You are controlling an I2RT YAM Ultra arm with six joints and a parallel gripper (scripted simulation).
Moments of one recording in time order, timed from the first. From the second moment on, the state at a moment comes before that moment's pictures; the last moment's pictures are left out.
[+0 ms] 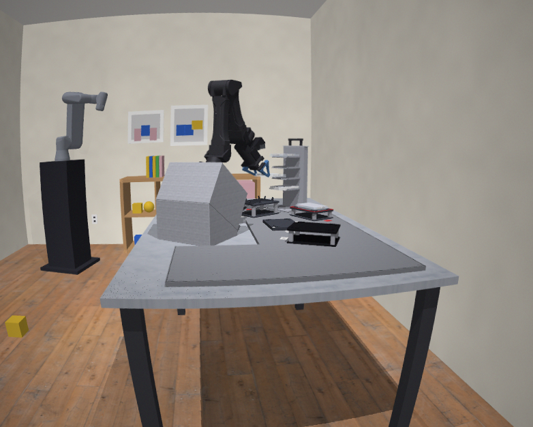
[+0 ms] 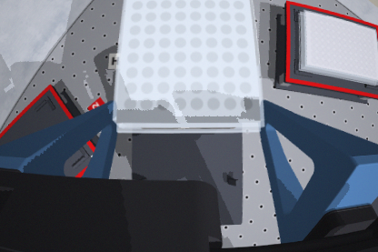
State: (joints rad) arm 1.22 0.94 0.46 0.22 0.33 0.30
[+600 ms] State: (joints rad) arm 1.22 0.94 0.46 0.22 0.33 0.30
